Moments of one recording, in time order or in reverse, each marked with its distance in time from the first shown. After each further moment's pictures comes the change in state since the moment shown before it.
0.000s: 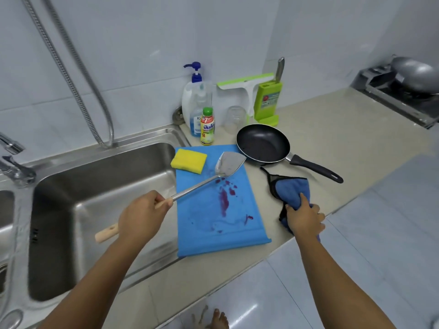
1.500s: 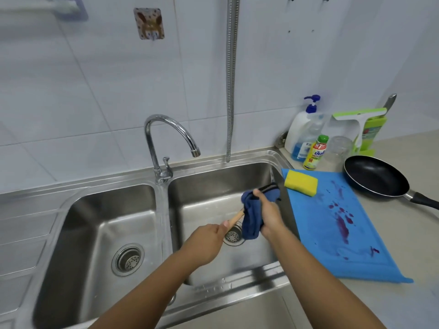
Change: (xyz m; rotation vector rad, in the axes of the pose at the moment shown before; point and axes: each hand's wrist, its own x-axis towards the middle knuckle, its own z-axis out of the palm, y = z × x) left_hand -0.033 -0.166 -0.127 -0.101 -0.372 0.057; right_hand -0.280 -0.288 0.136 1.032 -0.706 -0.083
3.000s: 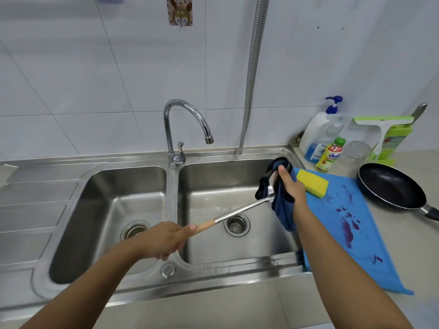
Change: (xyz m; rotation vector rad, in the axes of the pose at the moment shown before) left_hand -0.060 -0.069 -0.039 -0.155 -0.148 -0.149; right_hand 0.017 -0.055 -0.028 -0.287 0.077 -0.224
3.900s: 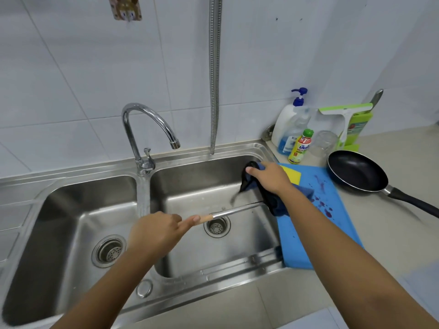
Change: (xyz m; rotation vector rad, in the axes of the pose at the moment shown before) left_hand 0.049 0.046 0.016 0.672 0.470 0.136; right_hand 0.021 -0.032 -0.023 -0.790 -0.140 -0.278
